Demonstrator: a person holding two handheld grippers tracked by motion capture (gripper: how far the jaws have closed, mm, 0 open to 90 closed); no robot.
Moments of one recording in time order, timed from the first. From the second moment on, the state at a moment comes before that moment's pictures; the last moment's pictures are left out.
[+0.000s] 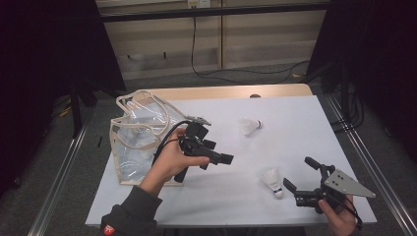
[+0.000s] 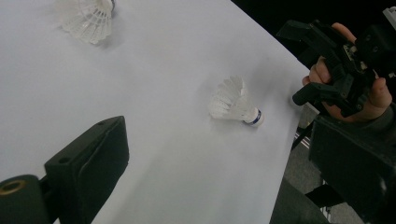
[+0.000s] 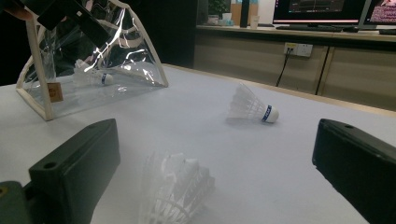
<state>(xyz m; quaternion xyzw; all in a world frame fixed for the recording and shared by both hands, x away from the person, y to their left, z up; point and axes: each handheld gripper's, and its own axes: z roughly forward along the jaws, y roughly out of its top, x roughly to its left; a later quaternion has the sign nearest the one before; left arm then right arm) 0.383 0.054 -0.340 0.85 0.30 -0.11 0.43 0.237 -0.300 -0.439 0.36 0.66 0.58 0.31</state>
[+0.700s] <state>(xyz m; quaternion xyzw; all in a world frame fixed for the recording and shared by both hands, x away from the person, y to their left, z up) 0.377 0.046 -0.358 0.85 0.29 -0.10 0.42 0.238 -0.301 -0.439 0.37 0.66 0.58 0.31</state>
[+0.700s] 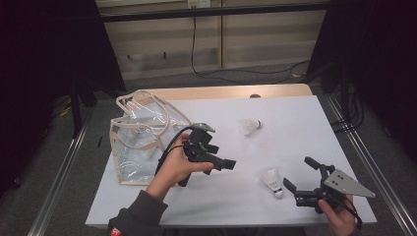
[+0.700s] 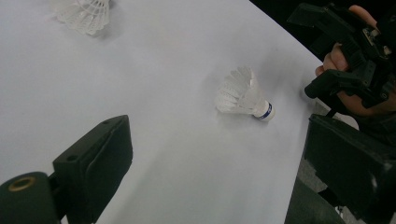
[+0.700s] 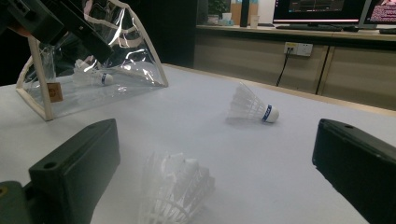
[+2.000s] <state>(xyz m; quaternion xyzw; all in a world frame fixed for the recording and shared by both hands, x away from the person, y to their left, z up) 0.368 0.027 -0.384 0.87 0.26 -0.09 0.41 0.239 -0.299 -0.440 0.37 0.66 0.58 0.31</state>
